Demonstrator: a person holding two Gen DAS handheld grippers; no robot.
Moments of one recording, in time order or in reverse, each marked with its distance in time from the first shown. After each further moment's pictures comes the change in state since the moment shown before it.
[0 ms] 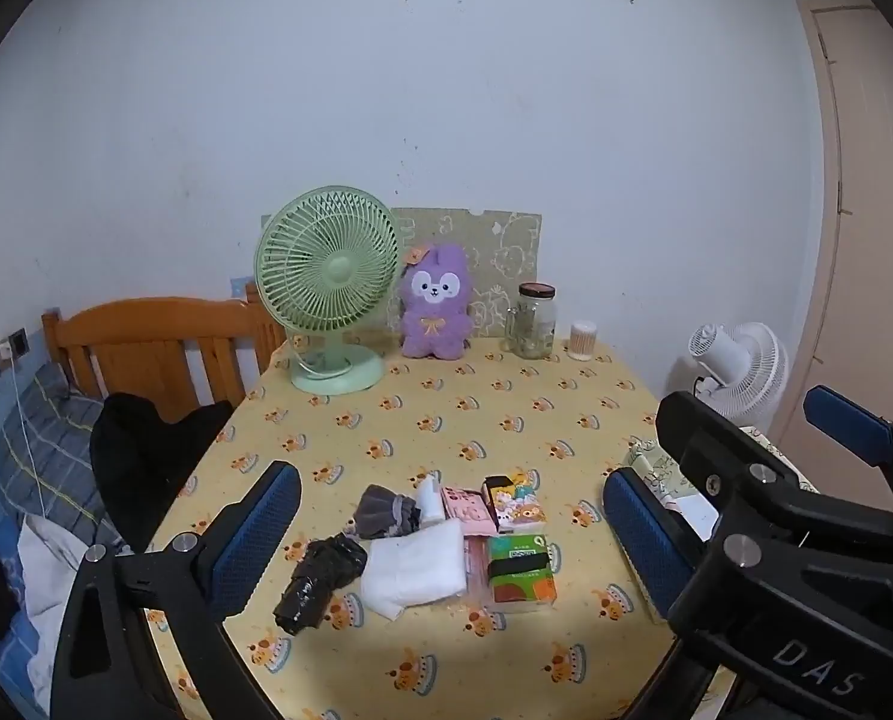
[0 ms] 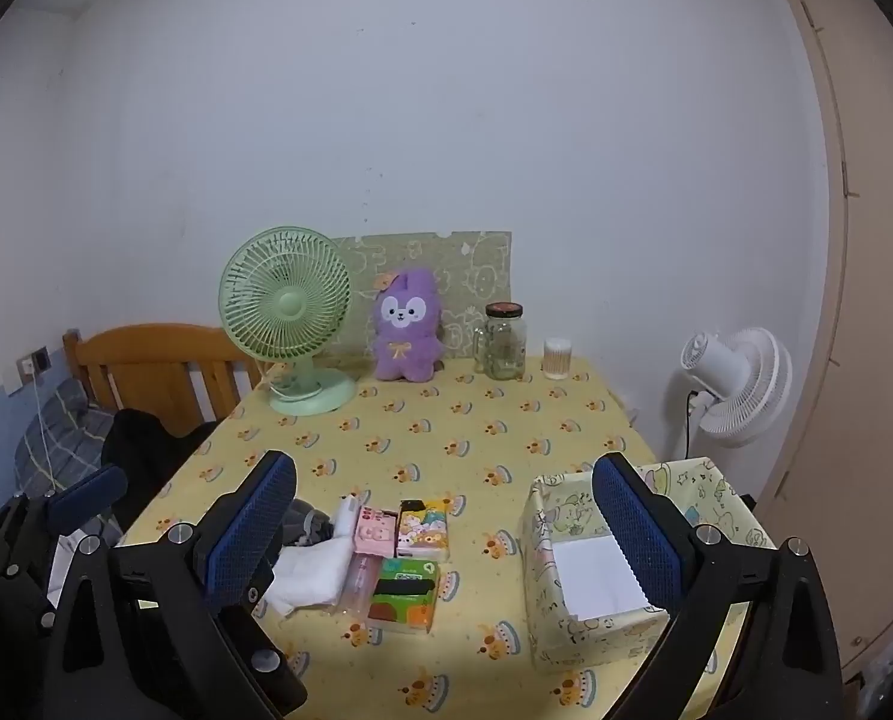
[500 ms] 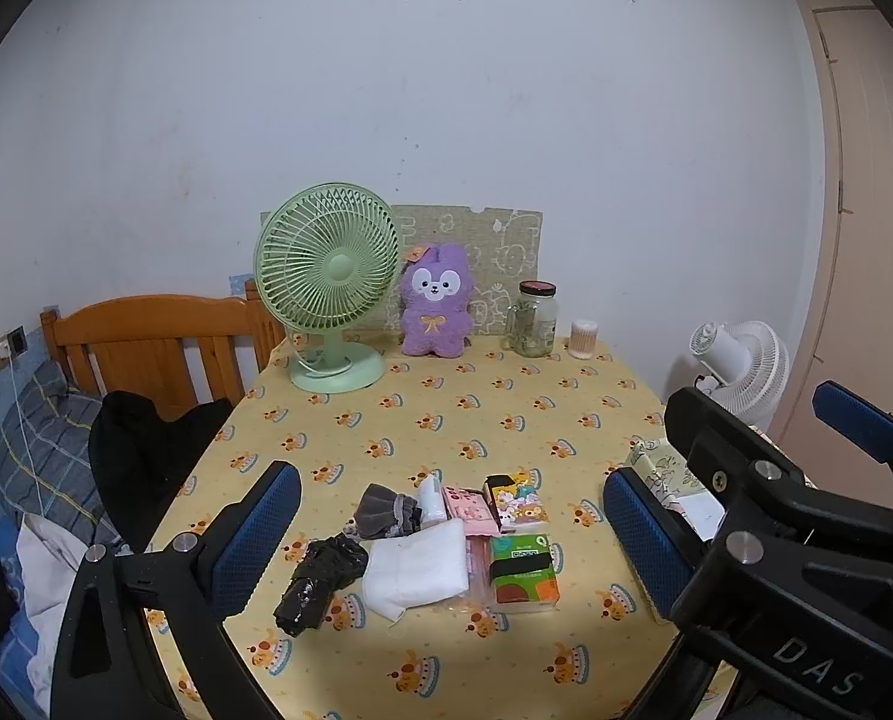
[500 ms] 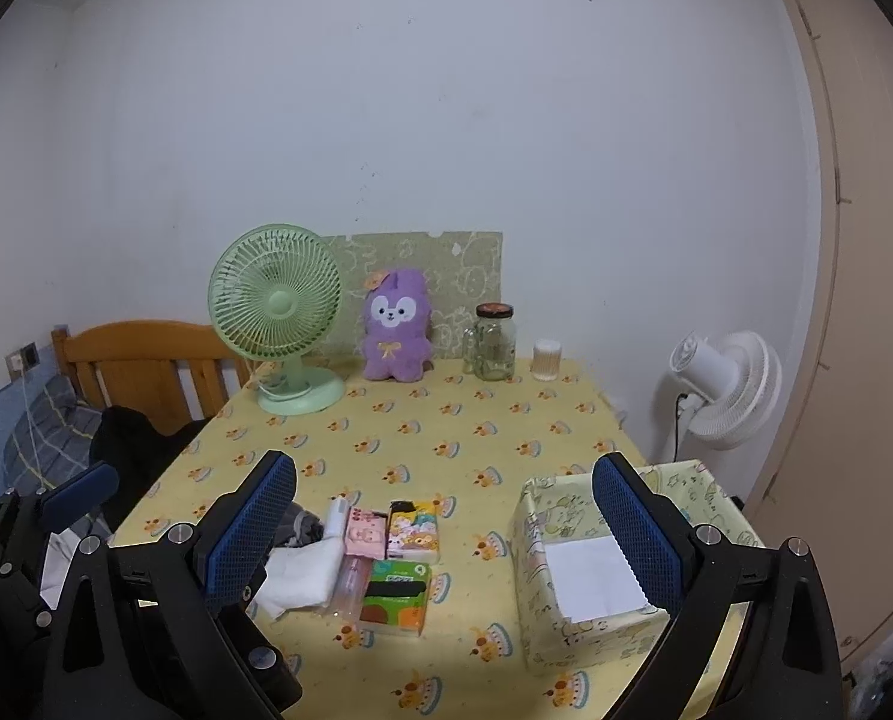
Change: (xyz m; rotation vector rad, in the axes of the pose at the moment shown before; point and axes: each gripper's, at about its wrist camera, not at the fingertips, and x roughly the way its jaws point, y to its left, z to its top) left arm 0.002 0.001 0.002 -0.002 0.010 -0.007; right arm 0.000 -0.001 -0.001 -0.005 -0.007 -0.034
